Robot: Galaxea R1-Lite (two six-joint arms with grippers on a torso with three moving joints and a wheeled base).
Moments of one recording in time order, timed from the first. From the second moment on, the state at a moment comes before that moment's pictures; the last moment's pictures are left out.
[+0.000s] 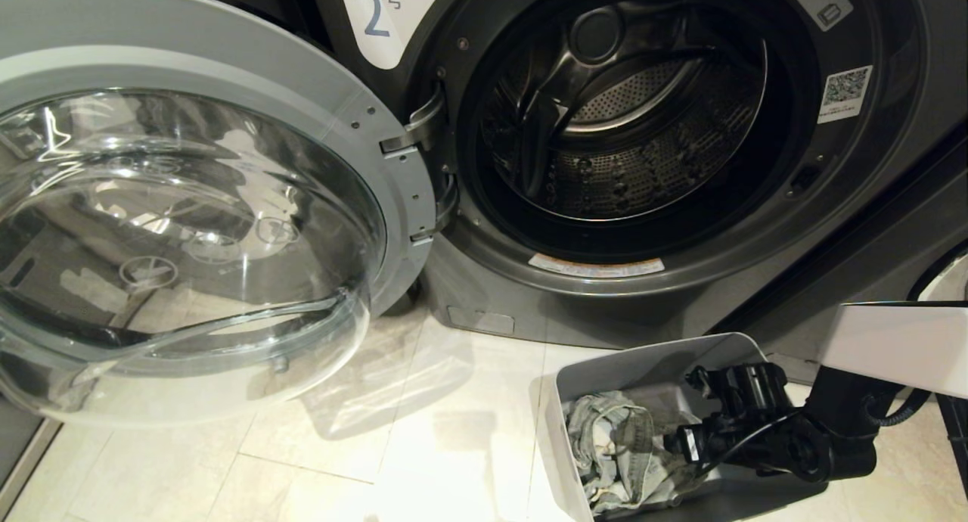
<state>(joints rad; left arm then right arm) 0.00 0.00 0.00 -0.01 0.01 -0.02 0.04 2.41 -0.70 -0.82 0.13 0.00</state>
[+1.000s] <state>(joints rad) 0.00 0.00 0.00 -0.01 0.01 -0.02 0.04 2.41 -0.70 -0.82 0.13 0.00</state>
